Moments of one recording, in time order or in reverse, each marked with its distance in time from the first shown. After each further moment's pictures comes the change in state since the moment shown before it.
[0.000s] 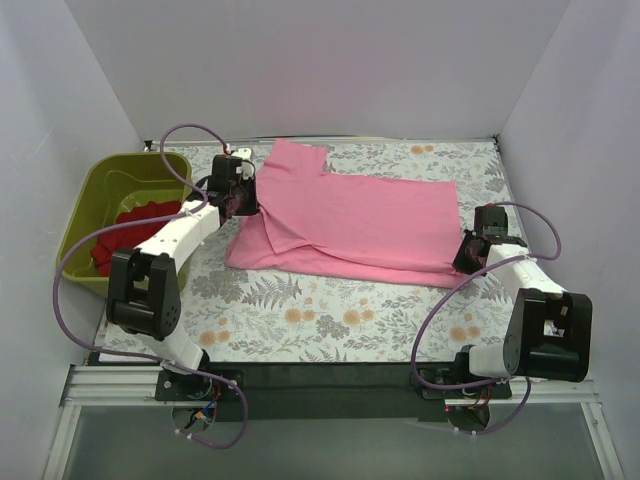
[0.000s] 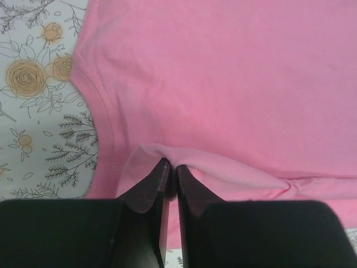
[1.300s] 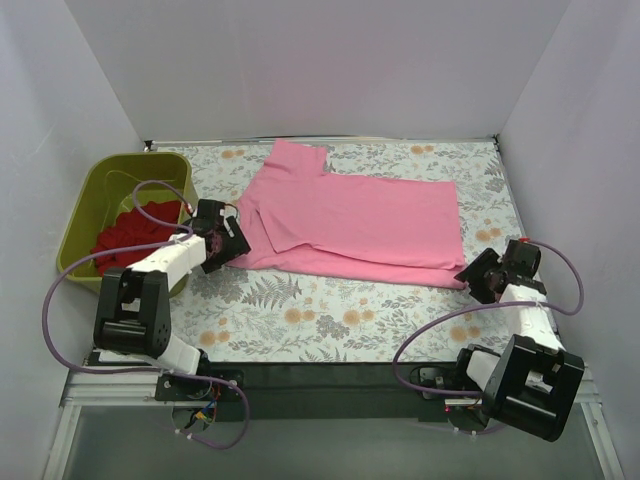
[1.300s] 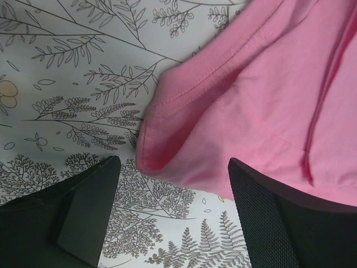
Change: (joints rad) left arm 0.107 -0.130 -0.364 -0.079 -0.143 -0.399; right arm -0.270 -0.289 -0.257 0.070 -0.270 0.164
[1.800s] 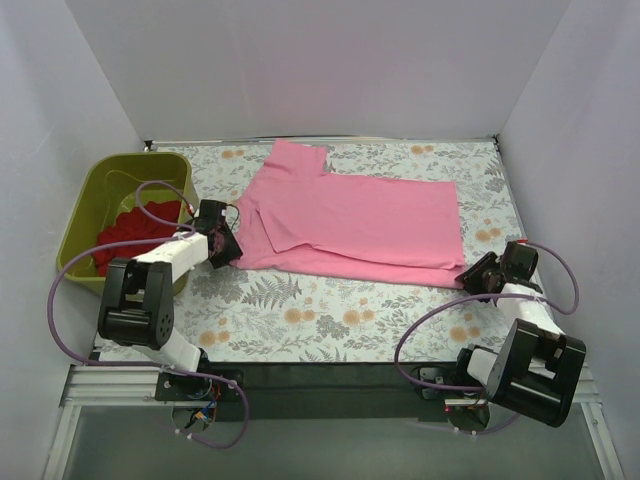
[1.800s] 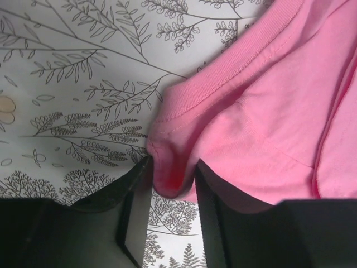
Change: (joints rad) left arm 0.000 0.066 0.000 0.043 -0.008 0.002; right arm -0.006 0.071 -0.052 0.150 -0.034 0.027
